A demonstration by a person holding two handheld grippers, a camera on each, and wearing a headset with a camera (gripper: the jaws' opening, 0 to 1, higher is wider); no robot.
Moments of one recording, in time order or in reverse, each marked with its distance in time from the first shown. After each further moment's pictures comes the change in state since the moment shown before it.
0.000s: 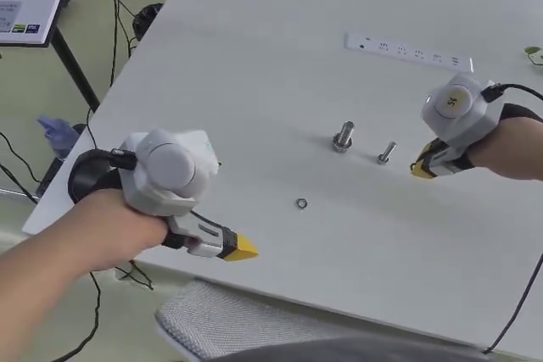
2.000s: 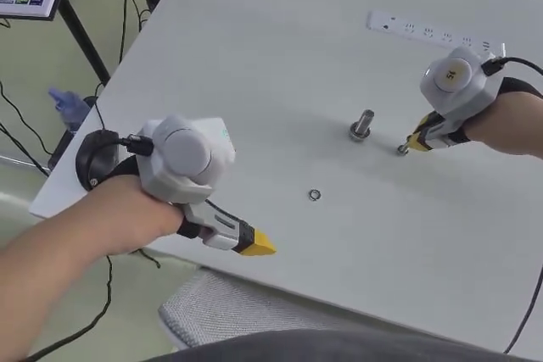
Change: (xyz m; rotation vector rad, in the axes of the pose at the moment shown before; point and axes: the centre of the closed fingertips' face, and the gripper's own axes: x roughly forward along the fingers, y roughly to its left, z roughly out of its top) left arm 0.019 0.005 -0.005 -0.063 -0.005 -0.046; right arm 0.036 -0.024 0.037 -0.047 -0.017 0.006
